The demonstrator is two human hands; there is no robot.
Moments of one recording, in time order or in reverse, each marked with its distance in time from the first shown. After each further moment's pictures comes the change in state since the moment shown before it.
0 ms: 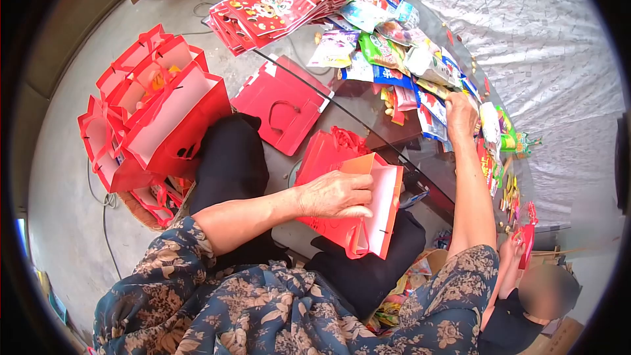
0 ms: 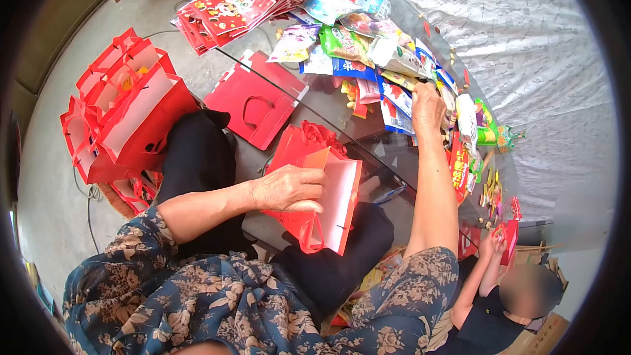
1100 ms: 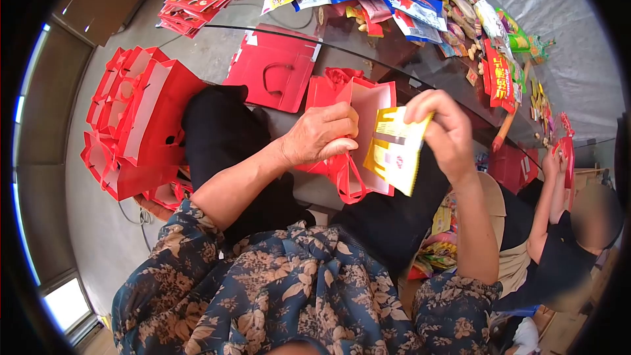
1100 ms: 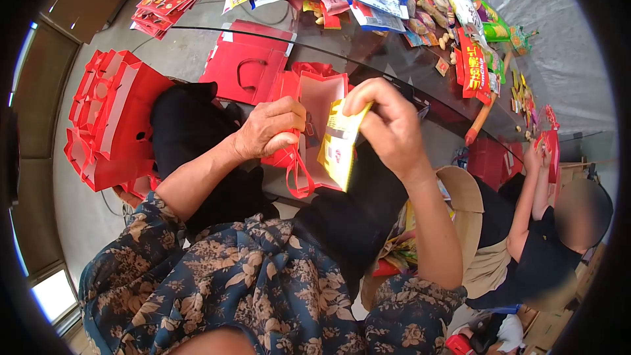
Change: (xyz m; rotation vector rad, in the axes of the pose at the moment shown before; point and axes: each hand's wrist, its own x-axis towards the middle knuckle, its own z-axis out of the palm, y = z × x) left_hand -0.008 0.002 0.005 0.018 0.015 0.023; right_hand -0.181 -0.122 -0.134 1.572 -0.231 0.151
